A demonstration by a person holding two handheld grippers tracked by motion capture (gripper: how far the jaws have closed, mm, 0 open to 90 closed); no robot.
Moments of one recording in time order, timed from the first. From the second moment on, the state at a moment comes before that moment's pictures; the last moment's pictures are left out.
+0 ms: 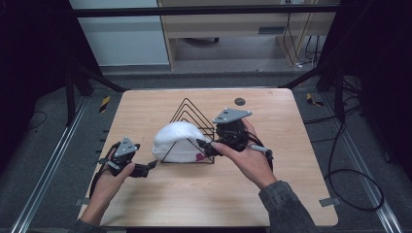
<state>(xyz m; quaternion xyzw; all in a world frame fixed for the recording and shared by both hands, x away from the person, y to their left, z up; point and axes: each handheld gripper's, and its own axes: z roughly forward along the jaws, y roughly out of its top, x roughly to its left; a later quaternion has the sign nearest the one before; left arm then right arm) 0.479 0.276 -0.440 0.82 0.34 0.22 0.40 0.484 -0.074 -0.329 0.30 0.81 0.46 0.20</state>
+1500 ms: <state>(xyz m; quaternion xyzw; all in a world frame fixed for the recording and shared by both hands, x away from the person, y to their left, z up) 0.489 0.313 -0.508 0.83 0.40 0.18 0.34 0.469 -0.205 -0.507 0.51 0.76 0.37 0.17</state>
